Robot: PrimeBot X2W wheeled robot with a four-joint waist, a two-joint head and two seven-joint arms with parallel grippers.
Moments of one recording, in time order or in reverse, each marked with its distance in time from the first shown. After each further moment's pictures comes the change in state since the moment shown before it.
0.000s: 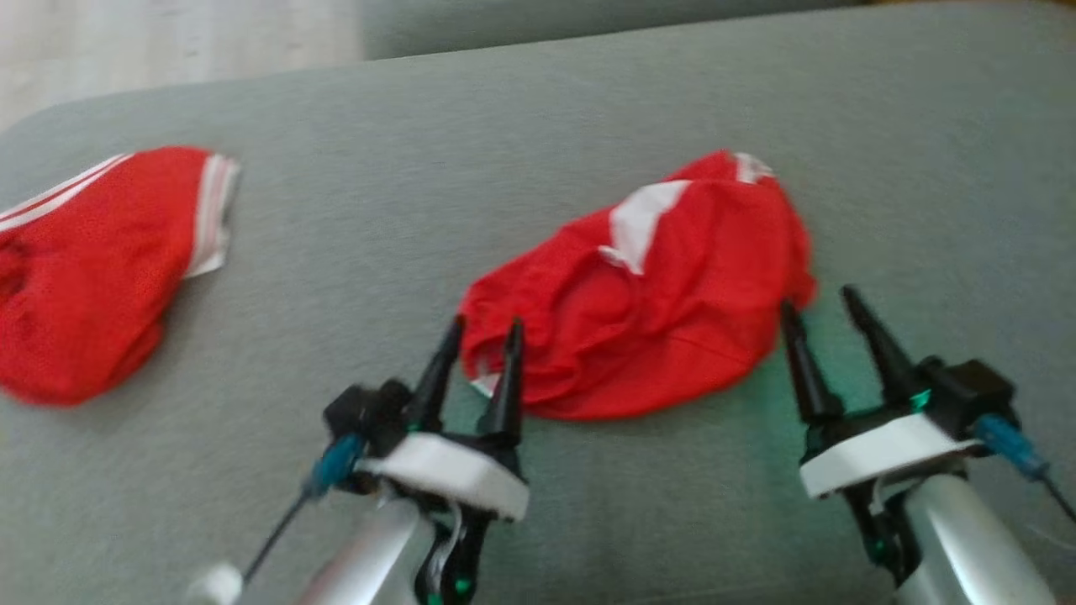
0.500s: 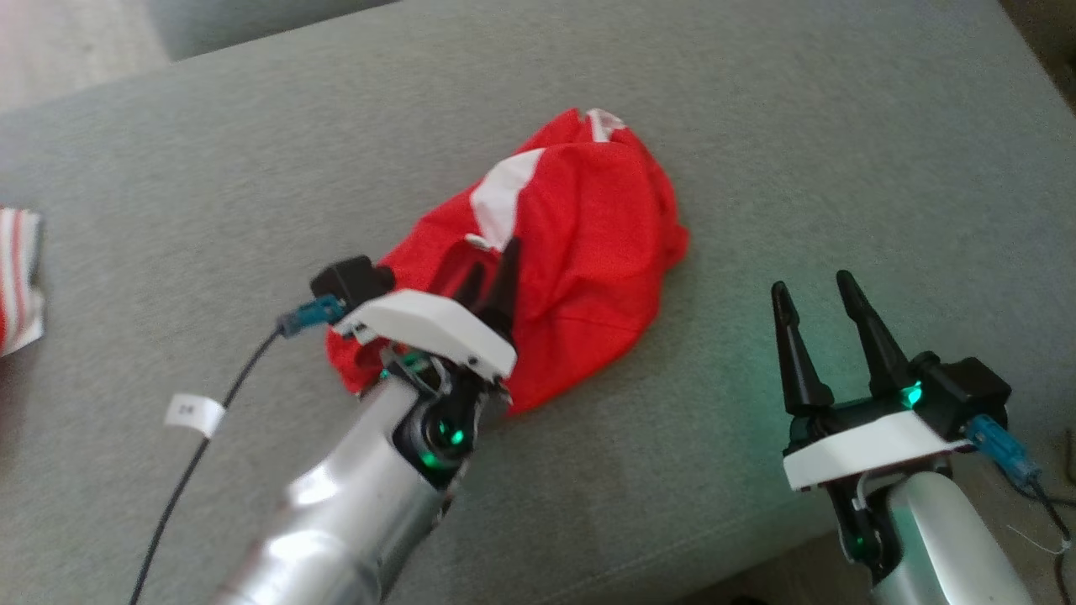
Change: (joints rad) left arm -0.332 -0.003 -0.152 0.240 -0.735 0.013 0.210; right arm 0.012 0.076 -0.068 -0.062 -0.062 0.000 0.000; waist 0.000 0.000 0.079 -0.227
